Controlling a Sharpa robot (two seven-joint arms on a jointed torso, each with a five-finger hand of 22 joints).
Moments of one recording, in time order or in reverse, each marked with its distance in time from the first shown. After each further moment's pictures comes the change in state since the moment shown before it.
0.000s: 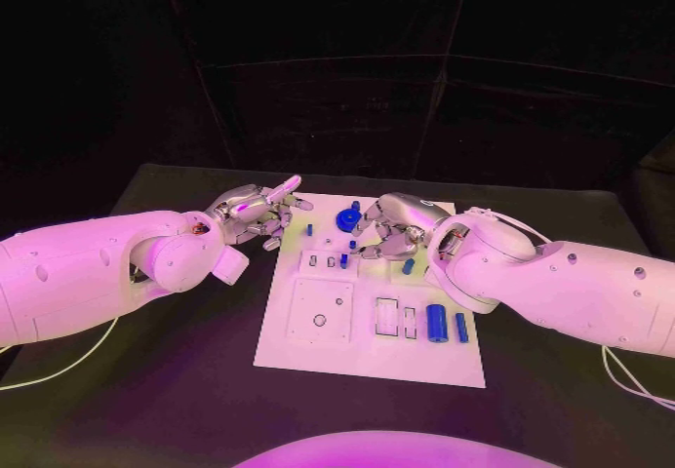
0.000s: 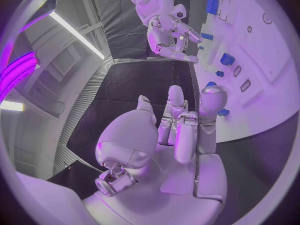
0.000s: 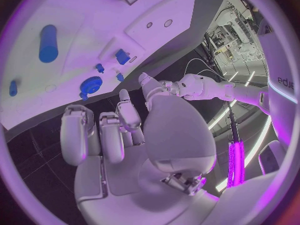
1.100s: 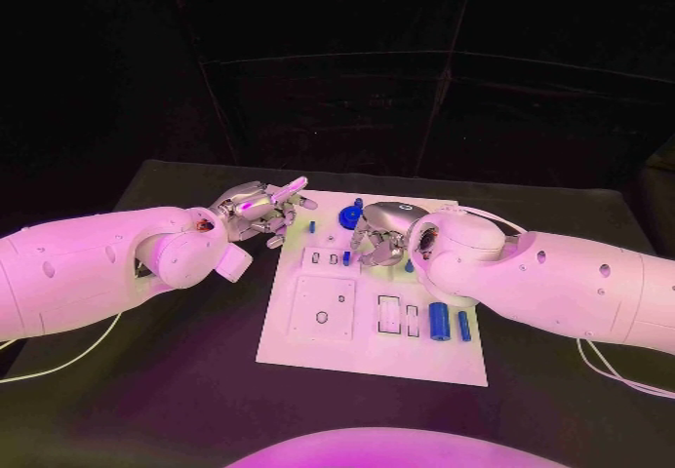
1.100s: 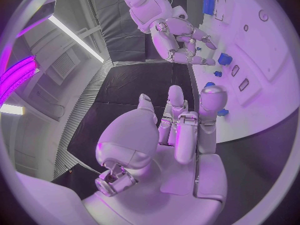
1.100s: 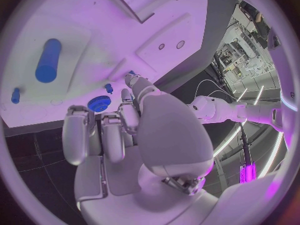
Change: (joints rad) left arm 0.000 0.004 0.000 -0.002 -0.034 0.001 0.000; left_hand 0.027 0.001 0.003 -0.019 0.000 0.000 0.000 0.000 -0.001 -0.004 -0.004 0.000 -0.002 0.000 0.000 0.000 0.000 0.000 0.000 0.000 0.000 0.000; right arm 0.005 0.098 -0.001 -0.056 -0.111 0.190 -0.171; right_hand 0.157 0.010 0.091 -0.088 0.178 0.015 0.004 -0.052 -0.010 0.021 -0.007 0.032 0.047 -0.002 -0.019 0.006 0.001 0.000 0.000 -0.015 0.011 0.000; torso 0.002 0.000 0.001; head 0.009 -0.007
